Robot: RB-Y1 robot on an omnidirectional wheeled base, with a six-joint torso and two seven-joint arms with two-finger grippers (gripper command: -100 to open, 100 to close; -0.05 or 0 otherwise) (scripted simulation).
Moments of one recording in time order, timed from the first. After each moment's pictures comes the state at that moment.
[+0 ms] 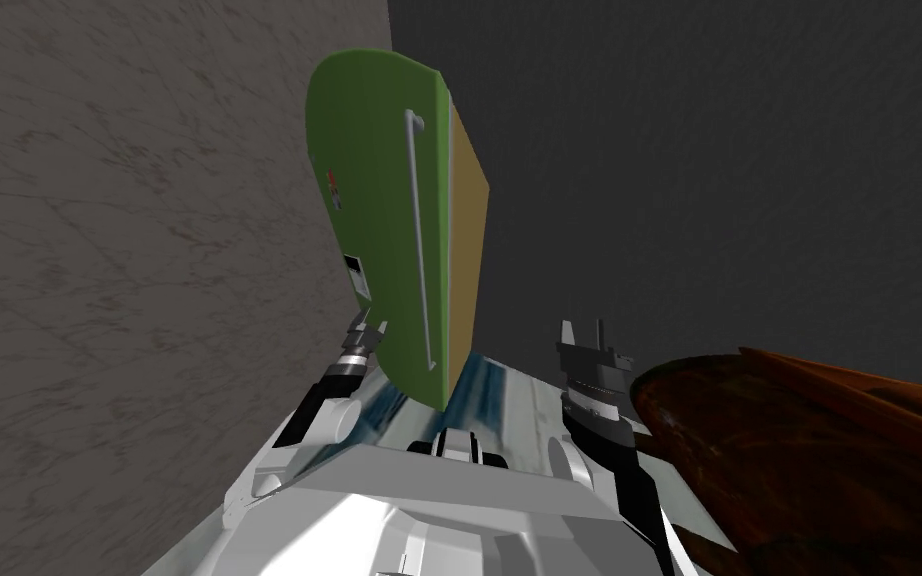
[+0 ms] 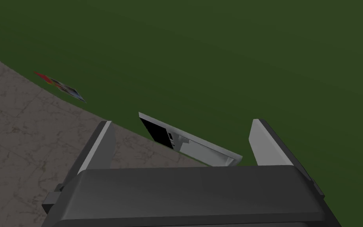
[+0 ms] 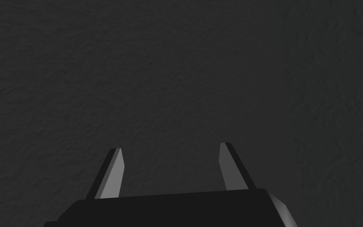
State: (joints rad) left arm 0.40 0.16 0.15 -2.13 0.24 -0.23 0.19; right arm 0.51 0.04 0.03 -2.32 -0.04 -0.59 -0.13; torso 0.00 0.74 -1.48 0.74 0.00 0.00
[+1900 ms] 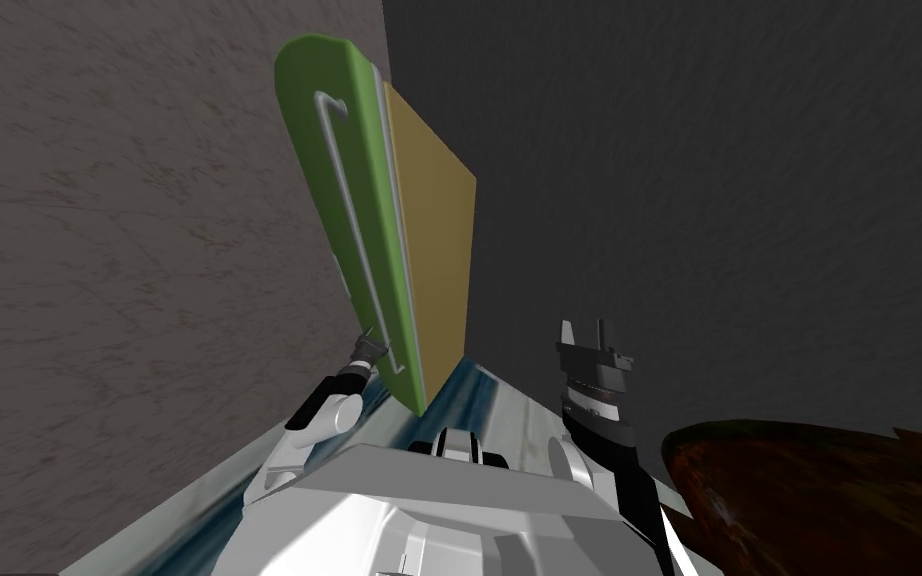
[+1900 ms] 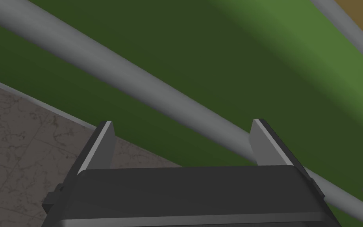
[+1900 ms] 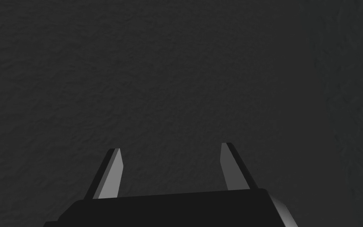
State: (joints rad) left arm 0.35 0.05 0.24 -2.02 0.49 0.14 0.26; right arm 0.51 0.03 0.03 -2.32 -0.04 -0.59 -0.13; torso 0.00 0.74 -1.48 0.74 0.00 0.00
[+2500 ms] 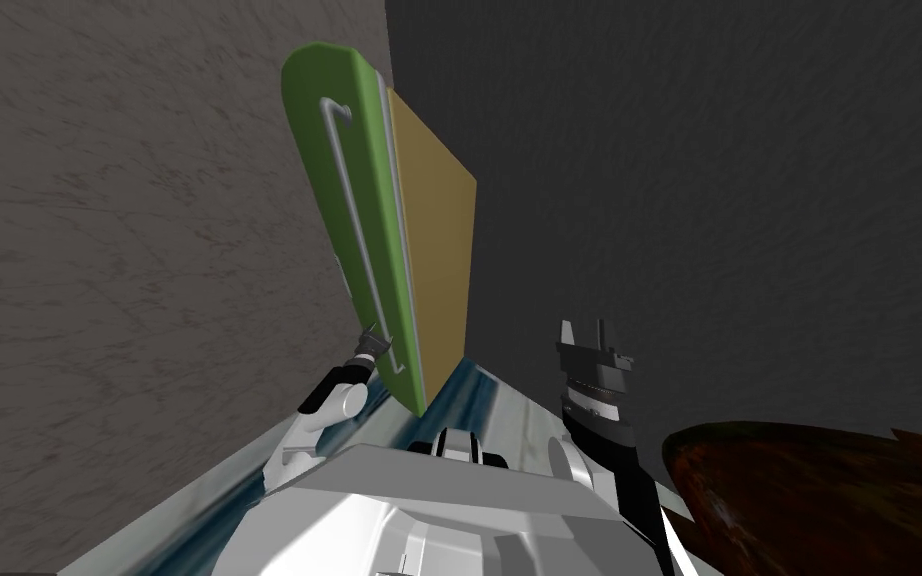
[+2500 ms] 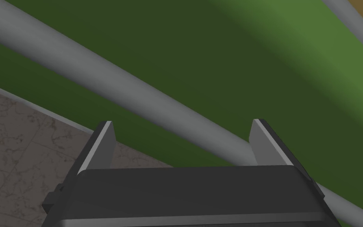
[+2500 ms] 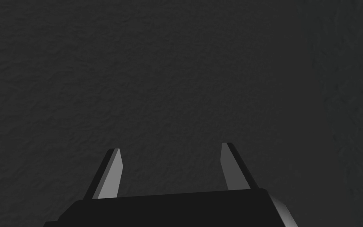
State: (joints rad) left arm 0.27 0.05 0.27 -1.97 0.47 0.18 0.26; right arm 0.51 0.03 0.03 -2.32 -0.04 -0.59 -0.13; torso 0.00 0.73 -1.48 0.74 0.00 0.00
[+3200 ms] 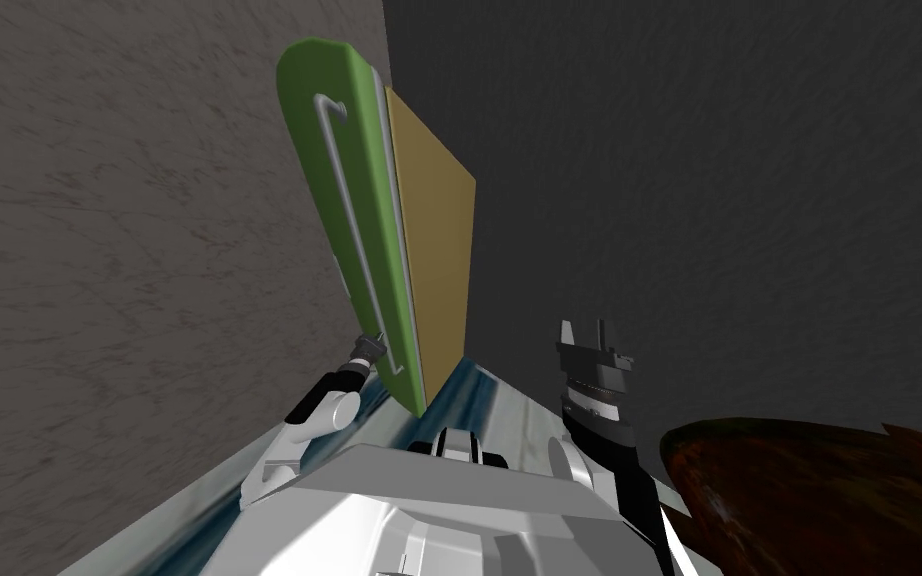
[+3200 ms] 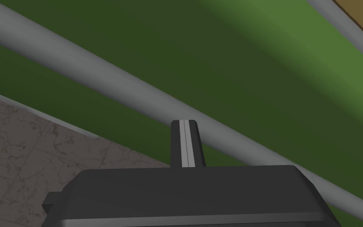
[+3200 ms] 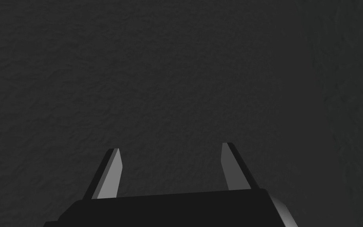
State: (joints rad) left arm 0.34 0.12 0.24 -2.00 0.49 0.16 0.27; right arm 0.51 0.03 0.03 -2.32 -0.04 -0.59 -0.13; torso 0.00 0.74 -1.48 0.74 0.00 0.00
